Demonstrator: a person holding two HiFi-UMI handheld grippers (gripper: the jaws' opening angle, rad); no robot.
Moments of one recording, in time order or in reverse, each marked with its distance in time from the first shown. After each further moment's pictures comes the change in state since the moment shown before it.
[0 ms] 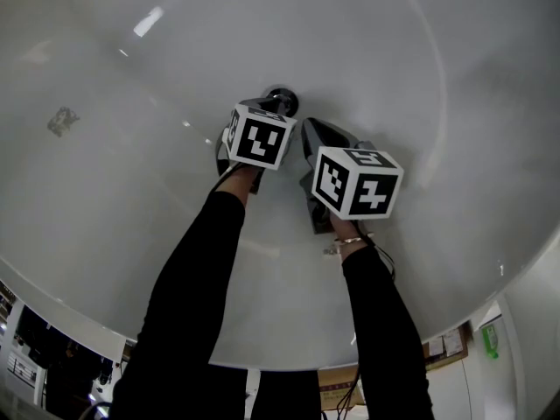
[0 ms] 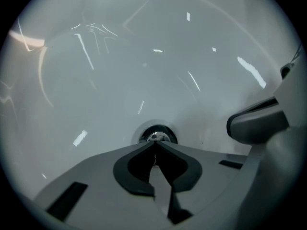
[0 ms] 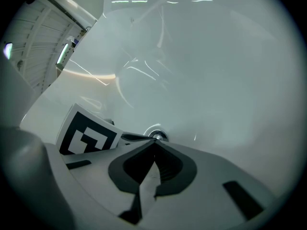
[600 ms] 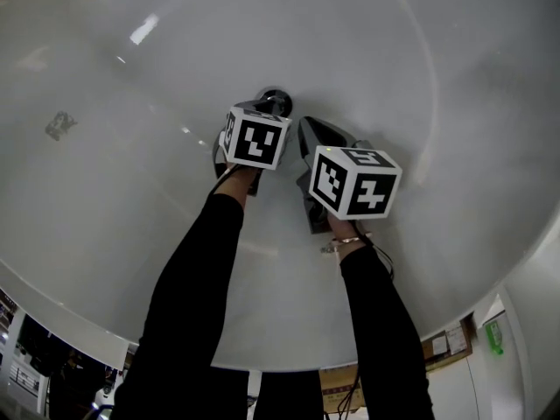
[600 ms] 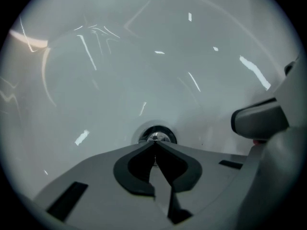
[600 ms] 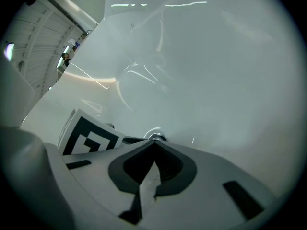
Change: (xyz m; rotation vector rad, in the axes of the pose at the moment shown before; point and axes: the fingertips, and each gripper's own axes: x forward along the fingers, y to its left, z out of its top) left arm -0.002 0.002 0.000 -0.013 -0.008 0.020; right arm -0.005 0.002 0.005 0.007 -0.040 0.000
